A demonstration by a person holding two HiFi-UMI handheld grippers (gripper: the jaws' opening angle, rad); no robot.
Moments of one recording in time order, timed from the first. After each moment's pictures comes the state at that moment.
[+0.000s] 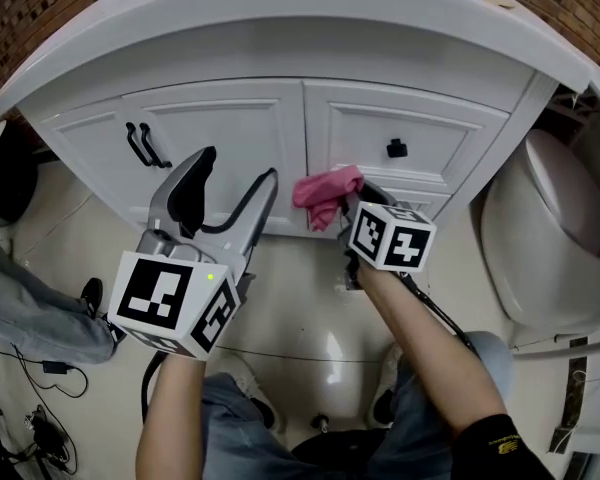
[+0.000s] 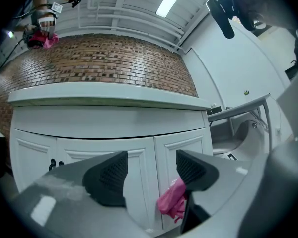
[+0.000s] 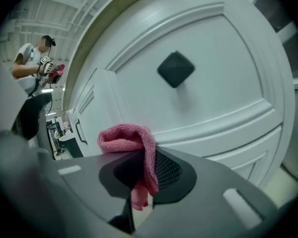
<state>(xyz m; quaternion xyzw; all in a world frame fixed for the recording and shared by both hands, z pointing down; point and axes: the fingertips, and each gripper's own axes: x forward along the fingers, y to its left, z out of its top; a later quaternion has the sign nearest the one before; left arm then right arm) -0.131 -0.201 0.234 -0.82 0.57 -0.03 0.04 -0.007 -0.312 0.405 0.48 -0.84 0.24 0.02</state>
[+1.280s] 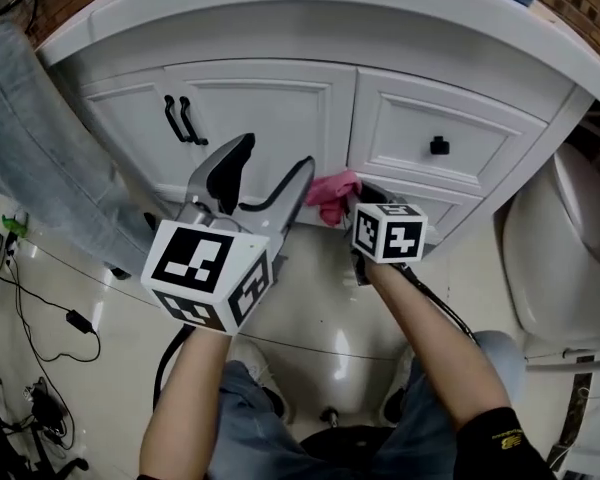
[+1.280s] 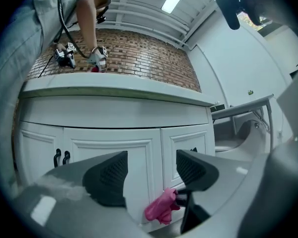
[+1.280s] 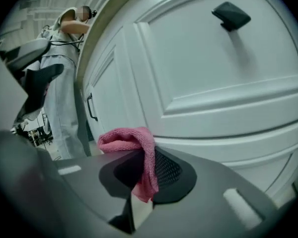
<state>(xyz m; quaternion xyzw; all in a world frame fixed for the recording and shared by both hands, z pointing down) -0.149 -0.204 0.253 -0.82 0.58 -0.04 0.01 -0.074 -0.305 0.448 0.42 -0.88 0.20 0.10</state>
